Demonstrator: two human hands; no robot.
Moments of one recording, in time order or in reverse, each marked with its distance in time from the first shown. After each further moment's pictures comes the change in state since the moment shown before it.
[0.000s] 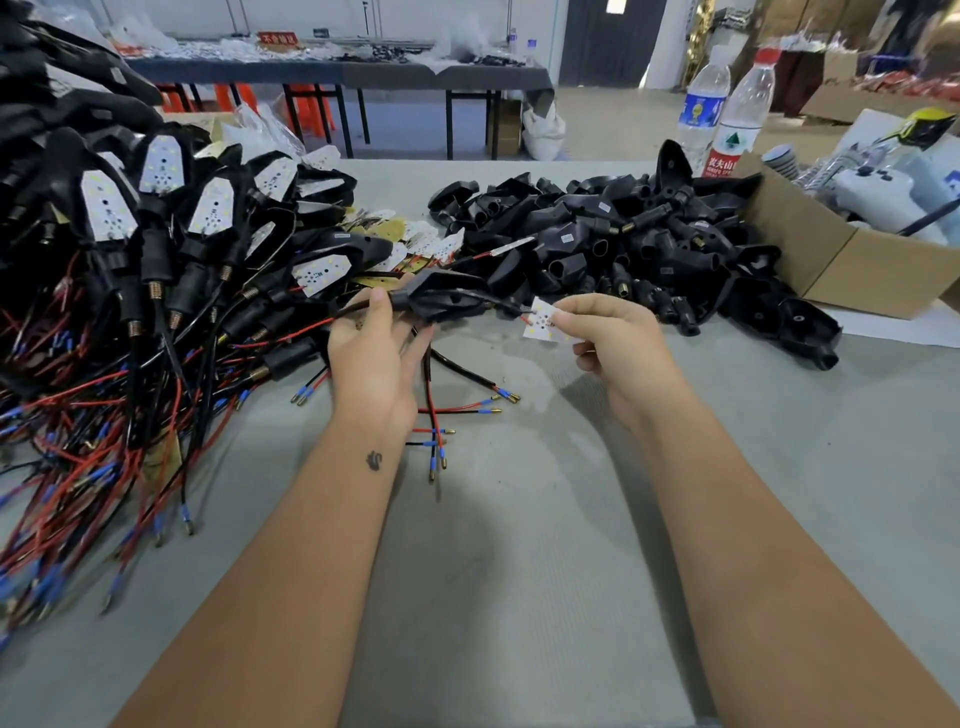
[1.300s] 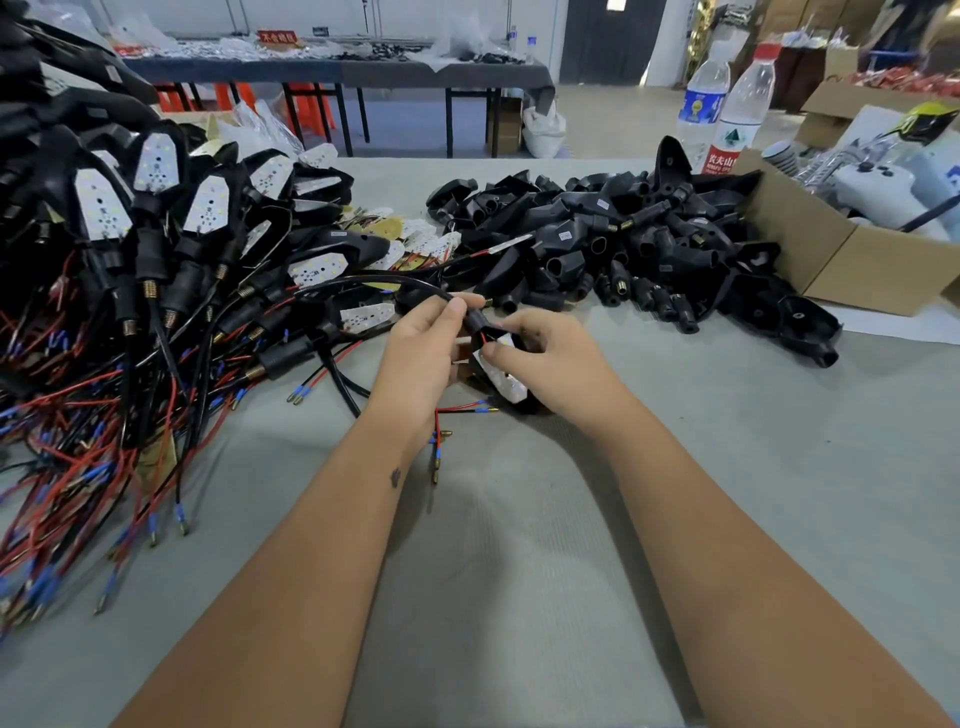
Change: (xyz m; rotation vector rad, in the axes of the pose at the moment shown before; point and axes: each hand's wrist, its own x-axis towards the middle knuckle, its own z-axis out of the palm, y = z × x) left_hand -0.017 -0.015 0.009 0.464 -0.361 0.004; right_hand -0.009 0.012 0.028 -0.321 -0.229 -0.237
